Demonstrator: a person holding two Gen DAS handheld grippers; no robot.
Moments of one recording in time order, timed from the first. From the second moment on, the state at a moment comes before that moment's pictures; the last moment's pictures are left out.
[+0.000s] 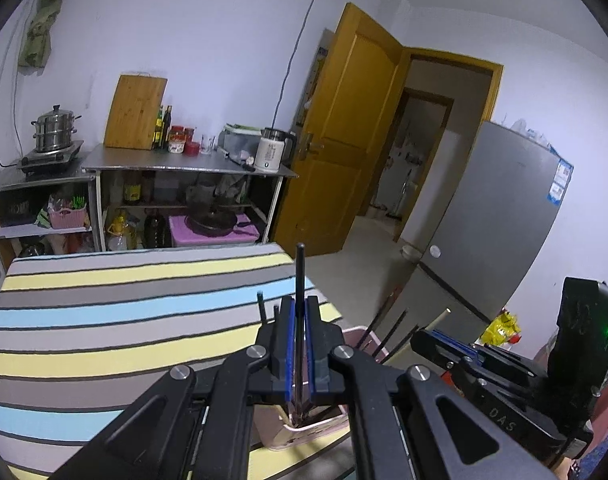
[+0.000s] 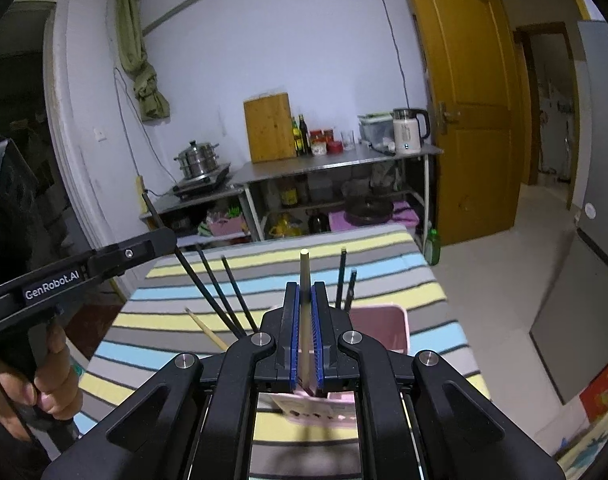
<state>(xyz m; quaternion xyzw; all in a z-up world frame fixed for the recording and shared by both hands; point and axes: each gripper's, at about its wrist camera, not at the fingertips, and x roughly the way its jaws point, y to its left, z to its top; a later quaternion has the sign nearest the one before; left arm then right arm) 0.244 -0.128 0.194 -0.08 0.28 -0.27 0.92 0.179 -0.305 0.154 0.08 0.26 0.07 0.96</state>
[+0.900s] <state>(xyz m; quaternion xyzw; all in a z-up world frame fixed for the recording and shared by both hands) 0.232 -0.141 0.152 -0.04 0.29 -0.27 0.92 0.187 -0.310 0.103 0.09 0.31 0.06 0.94</state>
